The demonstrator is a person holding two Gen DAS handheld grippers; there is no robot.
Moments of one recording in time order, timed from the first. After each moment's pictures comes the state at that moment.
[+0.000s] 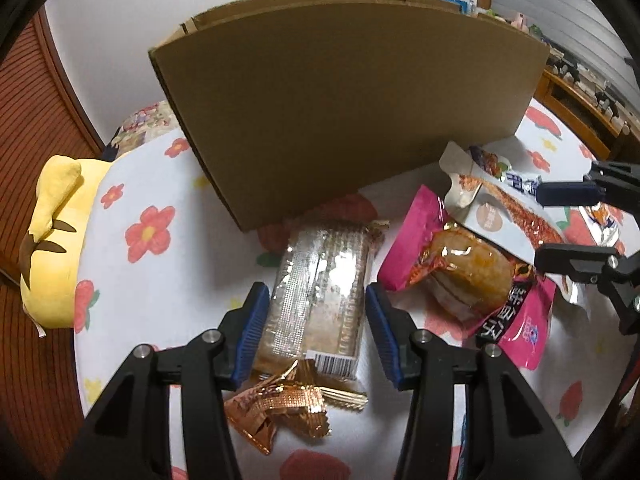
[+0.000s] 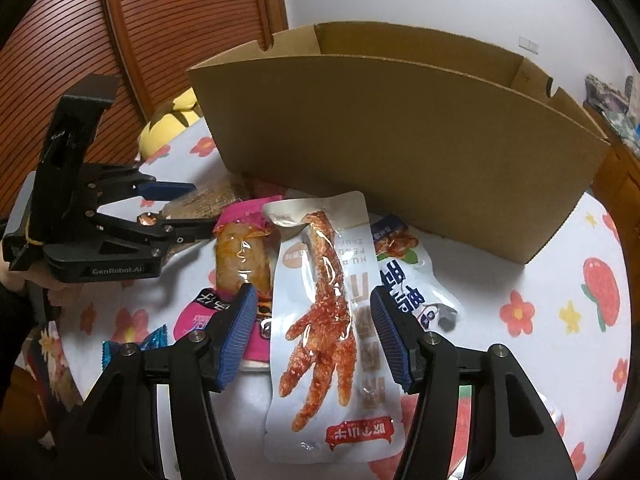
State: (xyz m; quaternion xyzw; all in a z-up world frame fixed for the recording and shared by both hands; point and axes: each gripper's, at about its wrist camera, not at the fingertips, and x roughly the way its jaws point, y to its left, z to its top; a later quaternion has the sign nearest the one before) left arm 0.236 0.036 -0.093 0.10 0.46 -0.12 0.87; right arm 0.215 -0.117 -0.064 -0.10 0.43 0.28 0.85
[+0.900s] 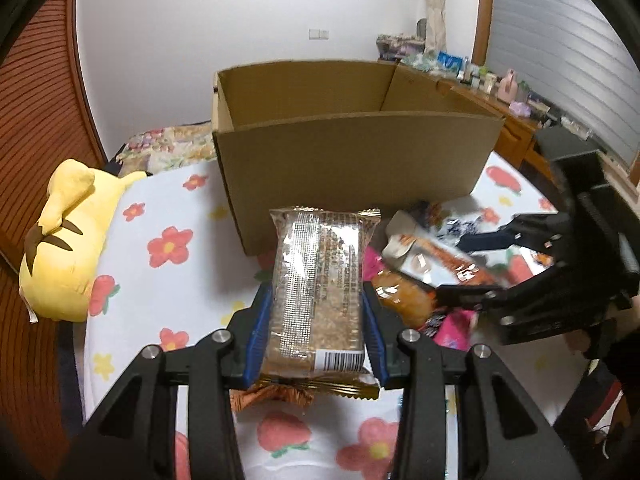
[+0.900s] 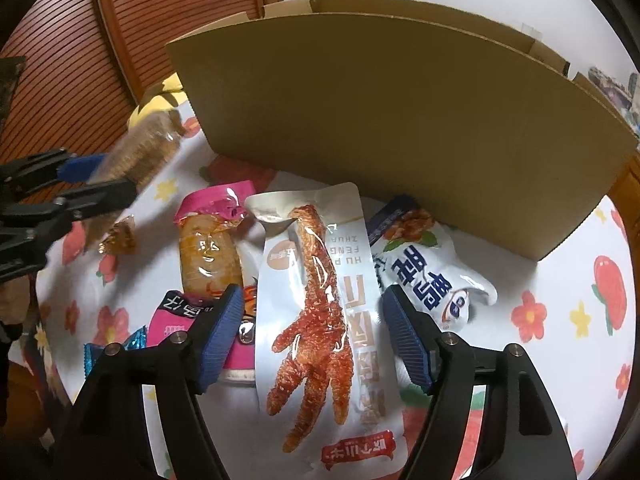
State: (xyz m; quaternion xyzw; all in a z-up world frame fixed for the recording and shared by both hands) left arm 0.189 0.052 -0.043 0.03 0.38 -0.14 0.91; right arm 0.233 -0.107 -0.076 -0.11 0.46 0.27 0.84
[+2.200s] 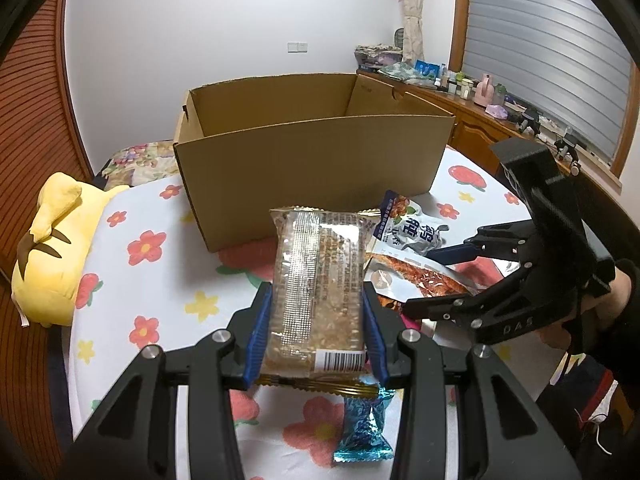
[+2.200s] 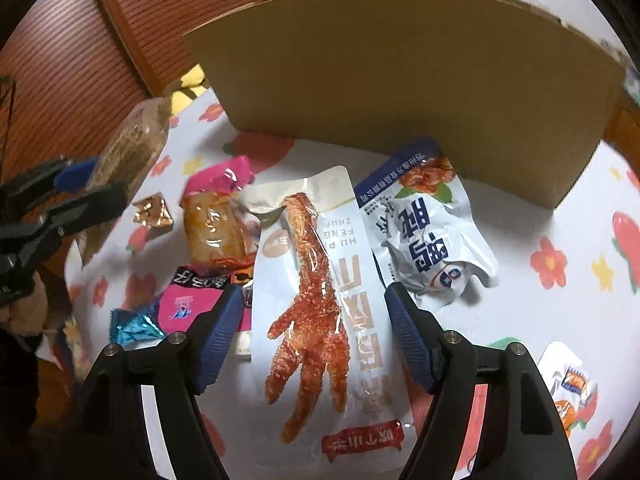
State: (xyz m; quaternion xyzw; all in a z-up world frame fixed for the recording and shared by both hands) left arm 0.158 0.030 -0.040 0.04 0.36 -0.17 0.92; right arm 0.225 -0.122 -0.084 -0.08 0.47 0.31 0.82
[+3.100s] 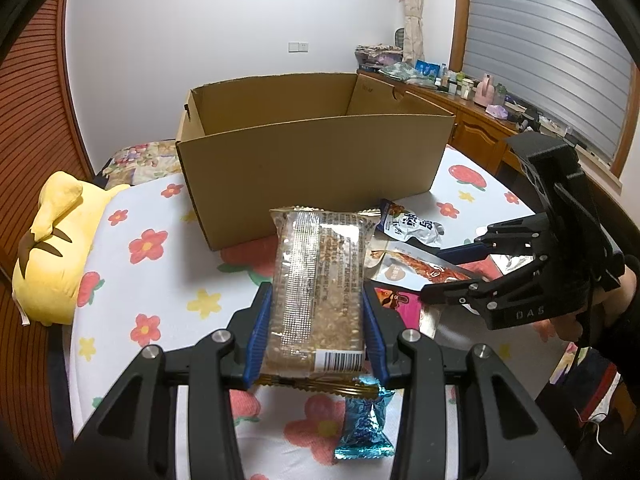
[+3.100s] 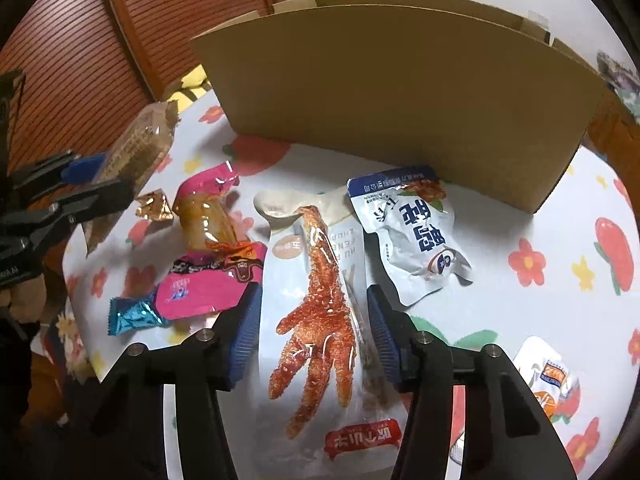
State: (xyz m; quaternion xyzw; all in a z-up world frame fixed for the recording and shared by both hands) left arm 0.155 0.030 -0.040 0.03 0.36 -0.17 0.92; right arm 0.218 -0.129 -0.074 -0.09 0.47 0.30 0.83
